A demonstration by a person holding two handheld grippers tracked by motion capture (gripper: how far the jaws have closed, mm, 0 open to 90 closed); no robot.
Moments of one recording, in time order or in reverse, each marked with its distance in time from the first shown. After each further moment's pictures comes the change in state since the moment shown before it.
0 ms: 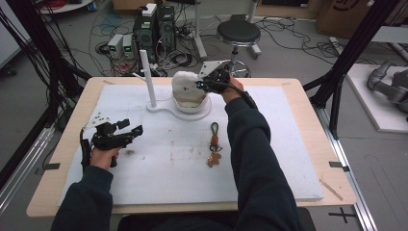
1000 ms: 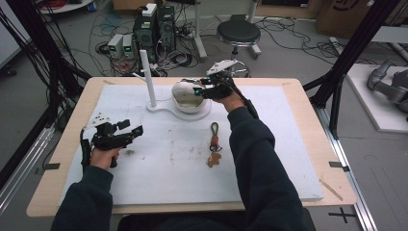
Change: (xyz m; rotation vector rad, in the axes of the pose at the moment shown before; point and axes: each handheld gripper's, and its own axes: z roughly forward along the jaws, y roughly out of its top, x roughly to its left) left arm 0.000 -0.001 0.000 0.009 -0.004 -0.014; right arm 0.010 -0.016 -0.018 -0.100 0.141 0.430
